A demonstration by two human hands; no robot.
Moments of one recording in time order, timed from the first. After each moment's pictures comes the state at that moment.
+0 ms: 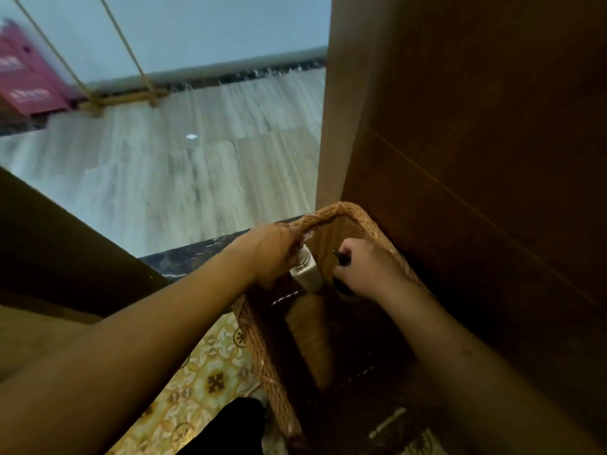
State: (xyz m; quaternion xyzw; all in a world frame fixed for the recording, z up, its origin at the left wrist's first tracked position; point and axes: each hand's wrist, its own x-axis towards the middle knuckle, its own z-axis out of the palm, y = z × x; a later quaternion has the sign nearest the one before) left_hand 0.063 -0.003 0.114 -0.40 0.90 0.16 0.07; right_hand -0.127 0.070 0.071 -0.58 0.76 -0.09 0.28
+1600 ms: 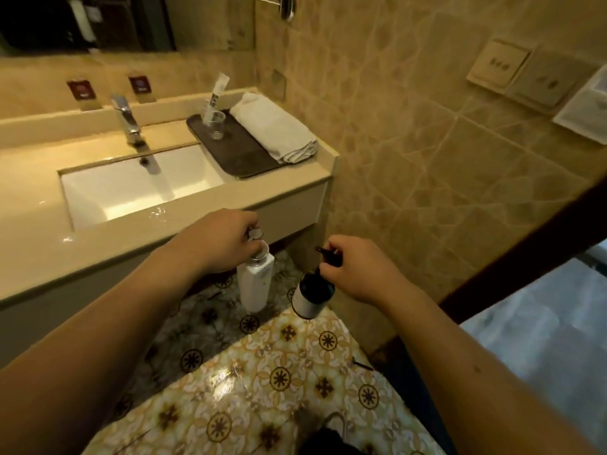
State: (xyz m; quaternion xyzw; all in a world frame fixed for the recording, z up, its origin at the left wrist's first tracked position) left_hand 0.895 0.426 0.204 -0.89 0.43 0.07 -0.14; right_hand 0.733 0.234 0.194 -0.95 0.18 0.00 0.23
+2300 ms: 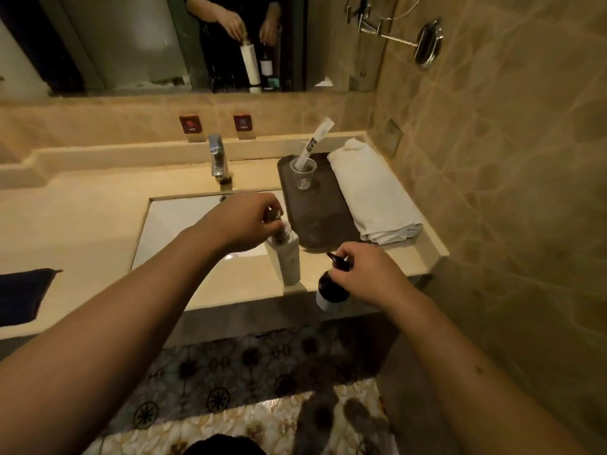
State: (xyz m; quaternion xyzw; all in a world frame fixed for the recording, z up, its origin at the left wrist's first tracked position) left_hand 1.149 0.336 0.221 -0.96 0.20 0.03 -0.20; right_hand 1.067 0.111 0.167 -0.96 0.02 0.03 0.28
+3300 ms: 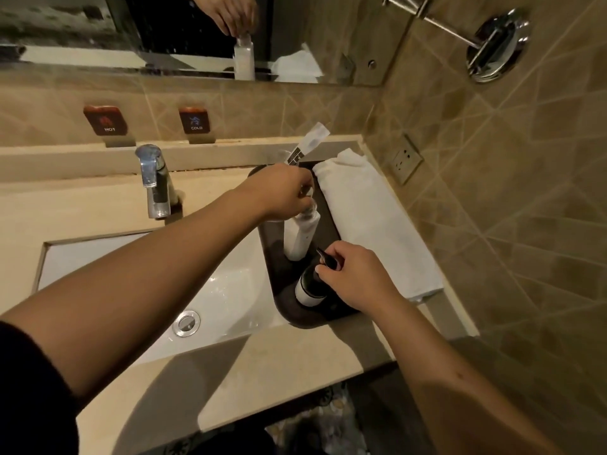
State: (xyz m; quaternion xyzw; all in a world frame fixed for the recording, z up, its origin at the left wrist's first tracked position) left_hand 1.469 0.249 0.166 -0.93 0.32 0.06 -0.18; right_hand 1.307 0.102 0.131 -0.95 0.11 0.07 0.29
